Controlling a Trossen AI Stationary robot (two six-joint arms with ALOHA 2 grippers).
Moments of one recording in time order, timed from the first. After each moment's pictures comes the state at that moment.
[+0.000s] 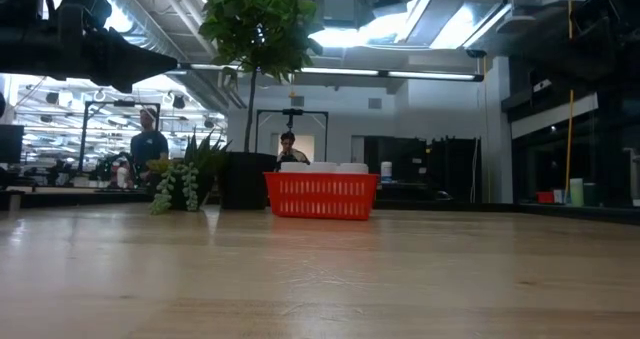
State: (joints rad) left arm 0.09 0.01 0.01 0.08 -0.22 0.07; right arm 0.04 0.00 0.01 0.03 -0.07 0.10
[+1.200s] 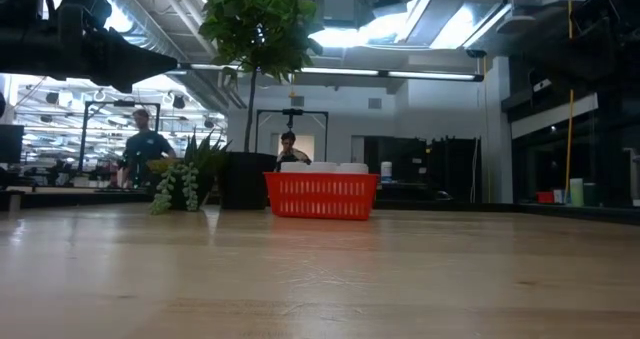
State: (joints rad) left arm 0.09 0.01 0.01 0.08 -0.22 0.07; right arm 0.04 0.00 0.01 0.03 -0.07 0.10
